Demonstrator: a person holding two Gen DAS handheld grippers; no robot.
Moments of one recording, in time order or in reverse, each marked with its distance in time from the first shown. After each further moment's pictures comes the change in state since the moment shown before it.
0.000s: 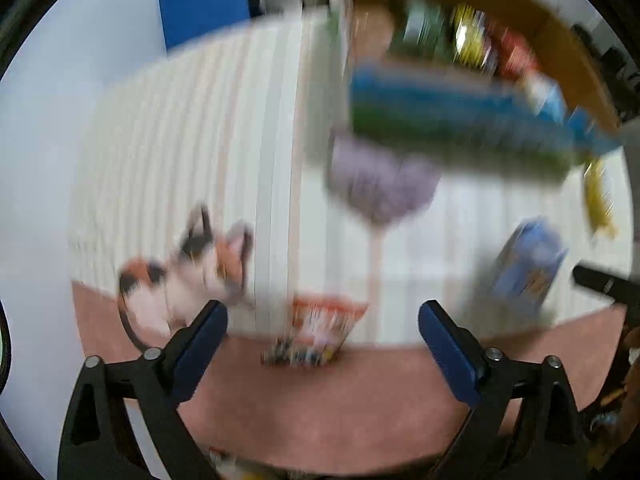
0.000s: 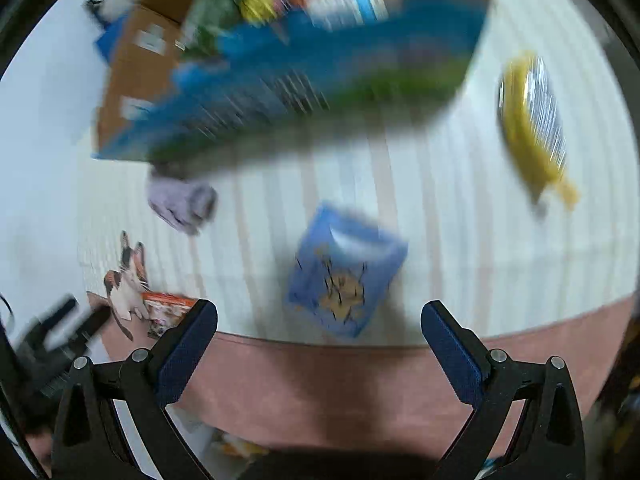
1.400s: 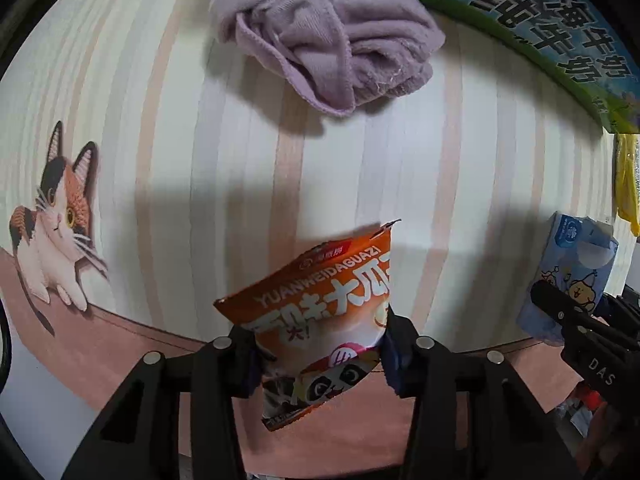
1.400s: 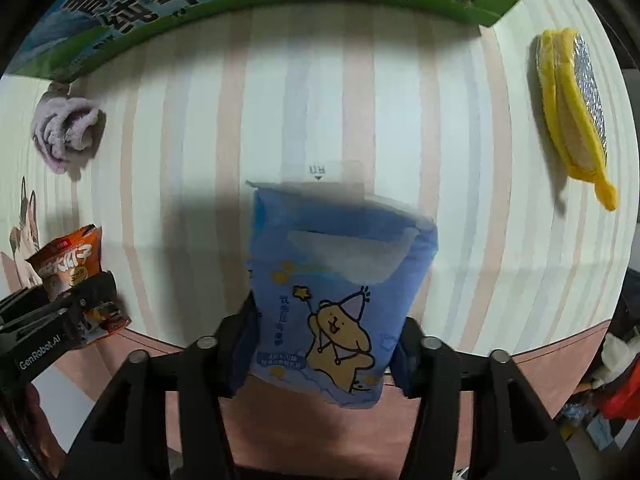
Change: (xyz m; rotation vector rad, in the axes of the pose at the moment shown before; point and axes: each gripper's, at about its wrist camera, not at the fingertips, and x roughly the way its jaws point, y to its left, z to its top) left arm 0.099 -0.073 0.006 -0.063 0.226 -0.170; right arm 0.091 0.017 -0.012 -0.145 0.093 -0.287
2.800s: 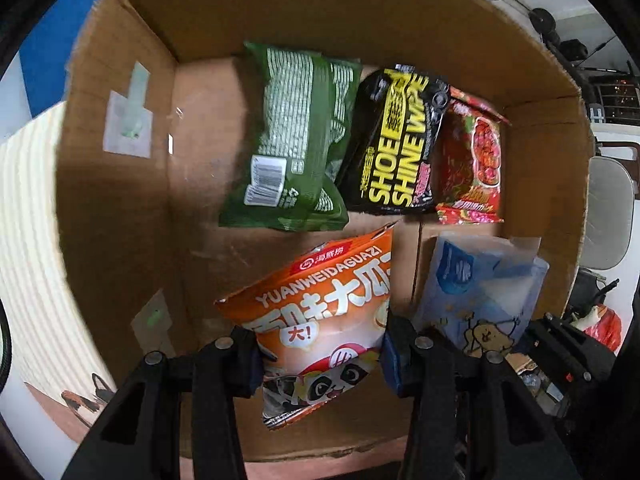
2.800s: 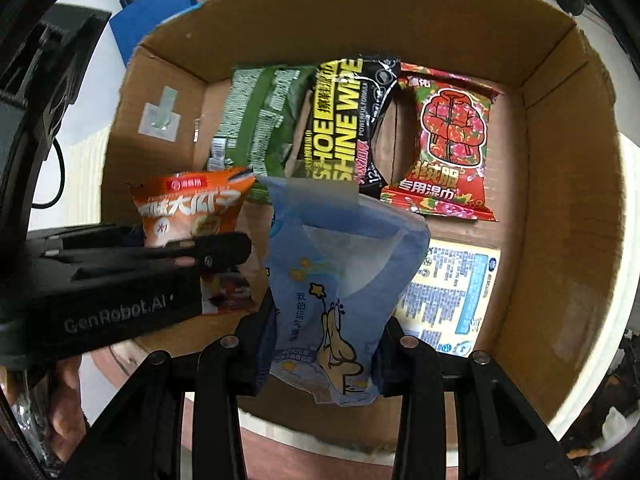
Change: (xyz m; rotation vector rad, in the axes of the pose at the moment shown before) left arm -0.113 -0.060 0.245 0.153 0.047 -0.175; right arm -0.132 0.016 0.190 -0.075 -0.100 0.195
